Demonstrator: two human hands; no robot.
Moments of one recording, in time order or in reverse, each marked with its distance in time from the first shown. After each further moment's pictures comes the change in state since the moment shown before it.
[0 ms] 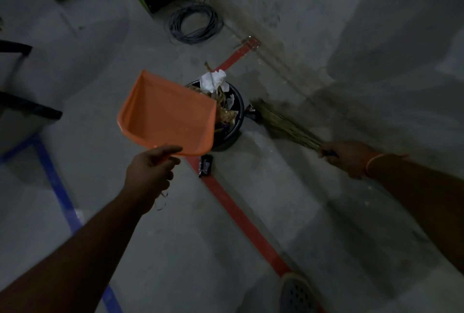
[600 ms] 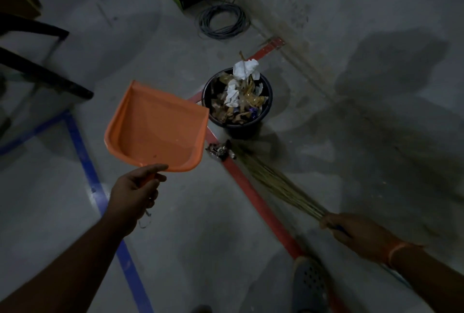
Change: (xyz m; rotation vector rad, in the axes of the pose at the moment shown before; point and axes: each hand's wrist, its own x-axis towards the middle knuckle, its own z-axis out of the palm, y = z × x) left_hand -0.097 -0.095 -0.113 -0.105 0.056 0.005; right_hand -0.139 -0.058 0.169 -0.008 -0.115 -0.202
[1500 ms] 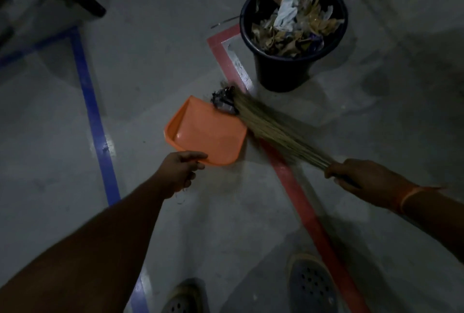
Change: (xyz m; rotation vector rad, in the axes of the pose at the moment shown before) left_hand 0.076 -0.219 0.068 -0.108 -0.095 -0.382; right_hand 0.174 0.017 0.051 -0.276 0.051 -0.194
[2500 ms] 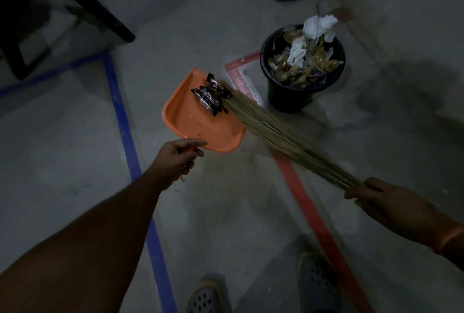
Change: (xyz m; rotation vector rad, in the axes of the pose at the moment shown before) left_hand -0.073 0.064 -0.096 -0.001 -0.068 0.302; right_hand -0.103 -0.090 -0.068 -0.021 0.226 -0.076
